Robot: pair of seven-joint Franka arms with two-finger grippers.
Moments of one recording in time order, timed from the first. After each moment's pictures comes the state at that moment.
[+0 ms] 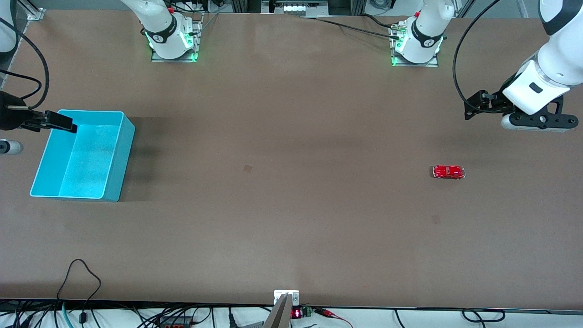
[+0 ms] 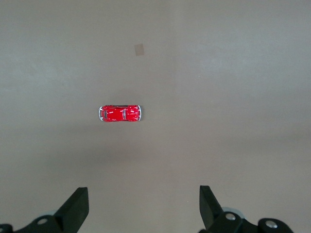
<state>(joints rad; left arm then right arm) 0.01 -0.05 -0.08 -1.78 0.00 1.68 -0.04 -0.04 0.18 -0.05 -1.52 0.01 1.54 -0.06</state>
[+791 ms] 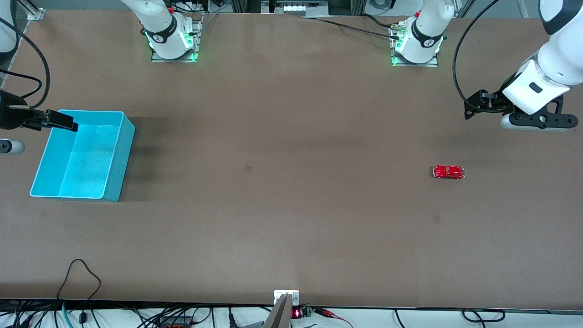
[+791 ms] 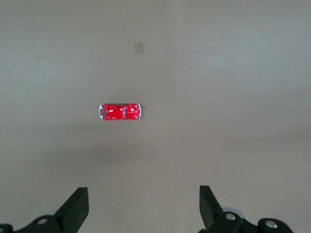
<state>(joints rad) 0.01 -0.05 -0.08 -1.78 0.00 1.65 -0.04 -0.04 0.18 -0.05 -1.52 0.01 1.51 -0.06</state>
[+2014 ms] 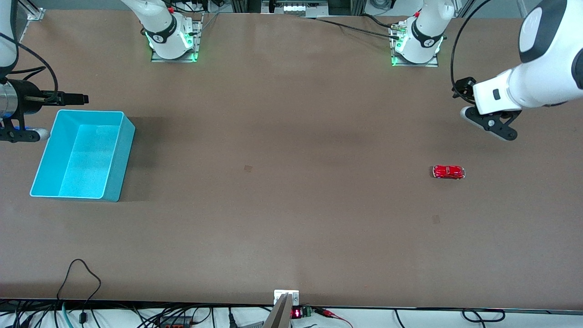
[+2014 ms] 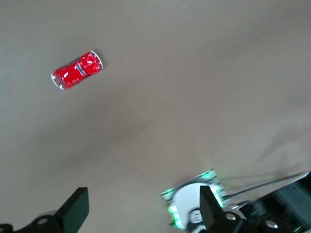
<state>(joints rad) 0.02 0.05 -0.09 -1.78 0.03 1.46 0.51 -0.07 0.22 -0.05 -1.53 0.01 1.20 -0.06</state>
